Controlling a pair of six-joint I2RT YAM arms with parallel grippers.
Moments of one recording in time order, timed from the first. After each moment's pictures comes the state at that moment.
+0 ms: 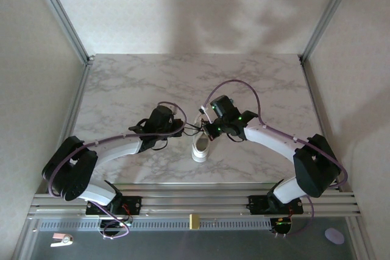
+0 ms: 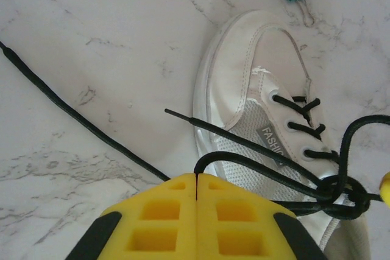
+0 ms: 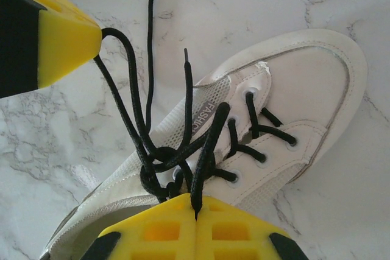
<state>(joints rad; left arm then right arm) -0.63 1.46 0.70 0.05 0.05 -0.68 0.73 1.49 0.97 -0.42 -0.13 0.04</state>
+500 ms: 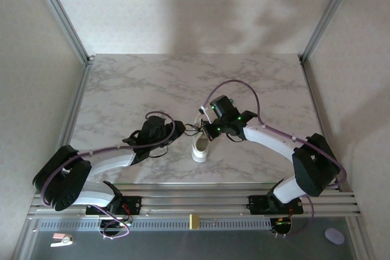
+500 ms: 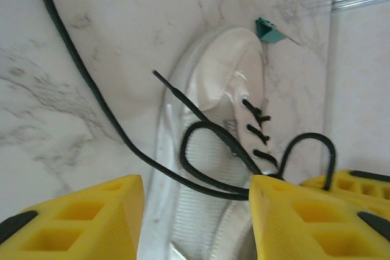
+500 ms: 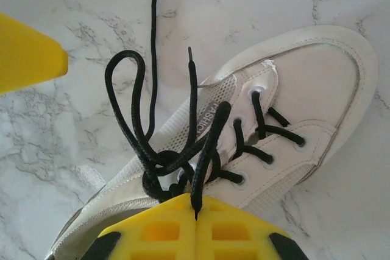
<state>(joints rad) -0.65 1.35 0.50 0.30 0.07 -1.21 0.73 1.50 0.97 -0.42 -0.15 0.05</state>
